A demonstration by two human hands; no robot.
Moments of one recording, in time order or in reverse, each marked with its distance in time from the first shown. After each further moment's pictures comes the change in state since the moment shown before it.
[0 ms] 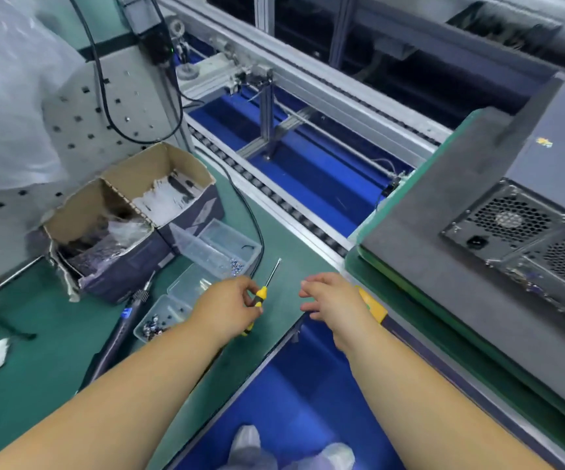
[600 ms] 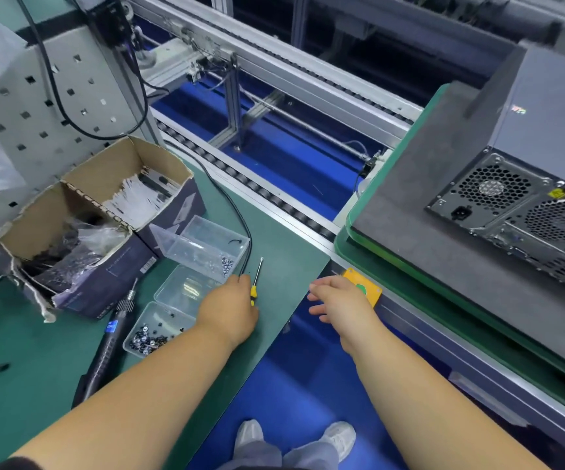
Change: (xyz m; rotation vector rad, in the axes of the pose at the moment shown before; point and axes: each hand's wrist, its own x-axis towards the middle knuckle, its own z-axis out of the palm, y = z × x) left_hand 0.021 -0.015 0.031 0.448 -0.010 0.146; right_hand 0.002 0.035 0.002 0.053 0.151 0.039
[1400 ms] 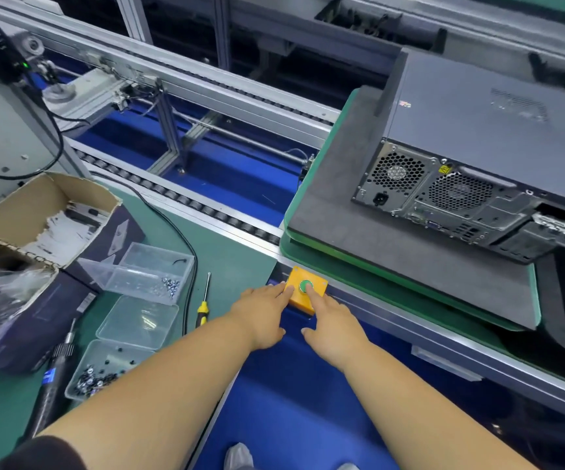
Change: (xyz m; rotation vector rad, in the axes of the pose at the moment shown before) left_hand 0.016 0.107 0.015 0.275 -0.280 0.600; right_hand 0.008 0.075 -0.065 -0.976 0.072 -0.207
